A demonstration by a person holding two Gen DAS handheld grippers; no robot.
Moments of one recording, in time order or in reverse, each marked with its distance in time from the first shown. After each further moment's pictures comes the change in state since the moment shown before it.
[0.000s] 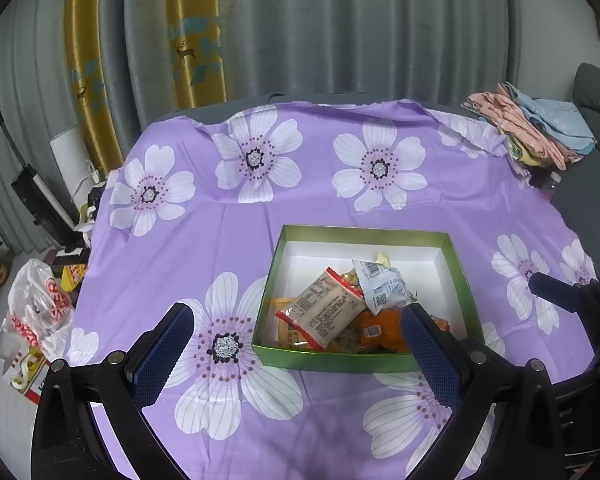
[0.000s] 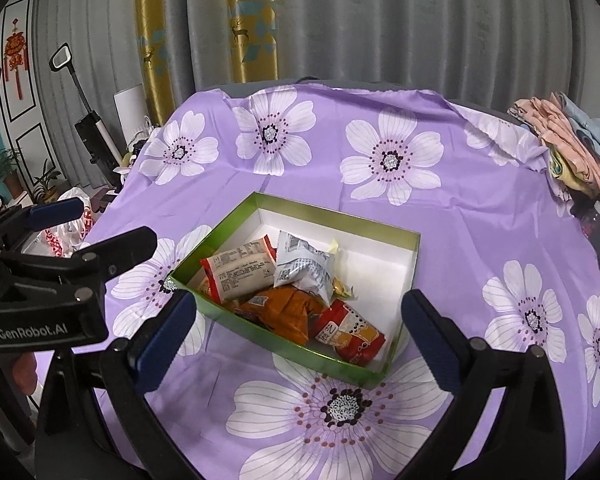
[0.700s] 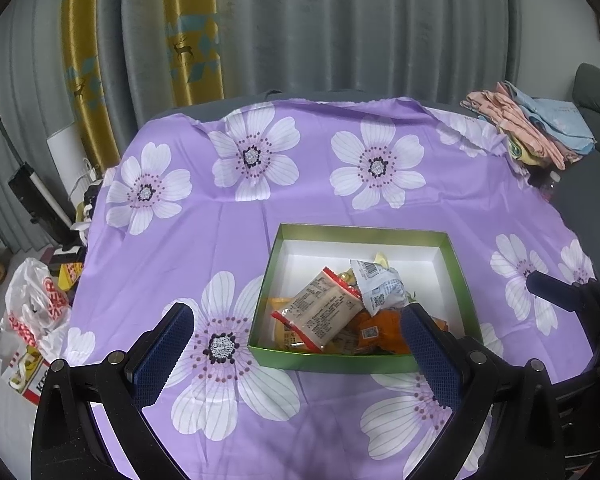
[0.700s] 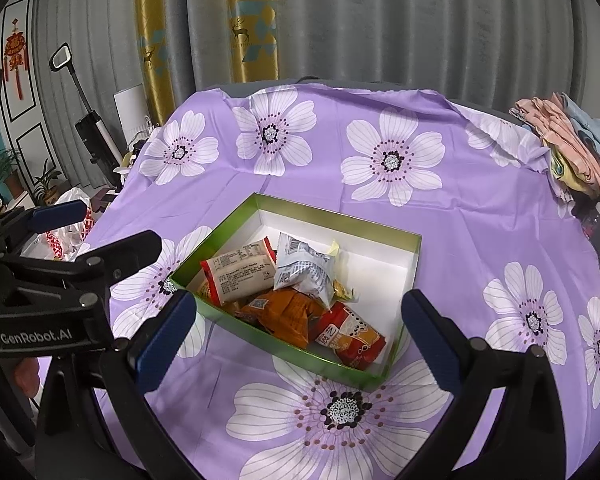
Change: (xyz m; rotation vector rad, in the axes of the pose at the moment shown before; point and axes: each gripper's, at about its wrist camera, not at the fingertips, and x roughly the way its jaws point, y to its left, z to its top) left arm -0.002 0.001 0.001 -0.003 0.001 -0.004; right arm -0.001 0.001 0.001 0.001 0.000 0.002
